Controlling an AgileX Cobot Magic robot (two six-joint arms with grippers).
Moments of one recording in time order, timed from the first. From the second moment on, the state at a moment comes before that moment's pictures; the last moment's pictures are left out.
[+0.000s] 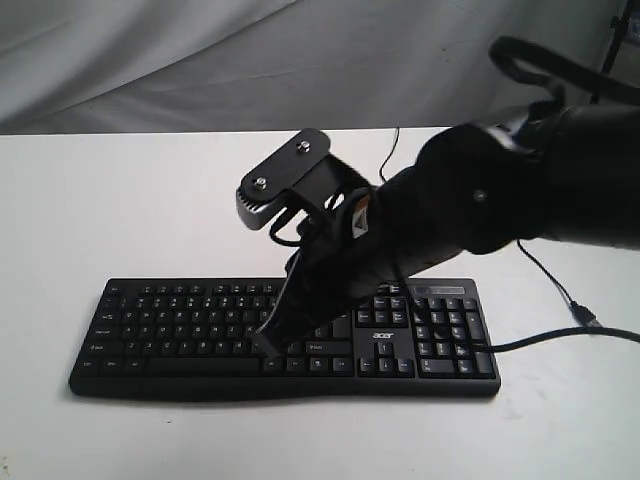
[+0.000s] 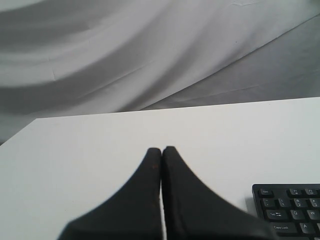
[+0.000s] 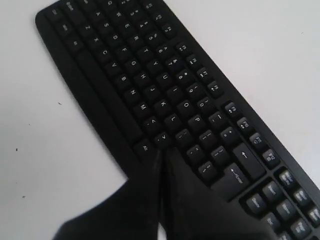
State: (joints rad) left arm 0.13 0.00 -0.01 0.03 0.19 0.09; right arm 0.51 1.64 -1.08 0.19 0.49 -0.30
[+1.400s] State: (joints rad) left arm 0.13 0.00 -0.01 0.03 0.19 0.09; right arm 0.55 2.00 -1.07 0.22 0.02 -0.61
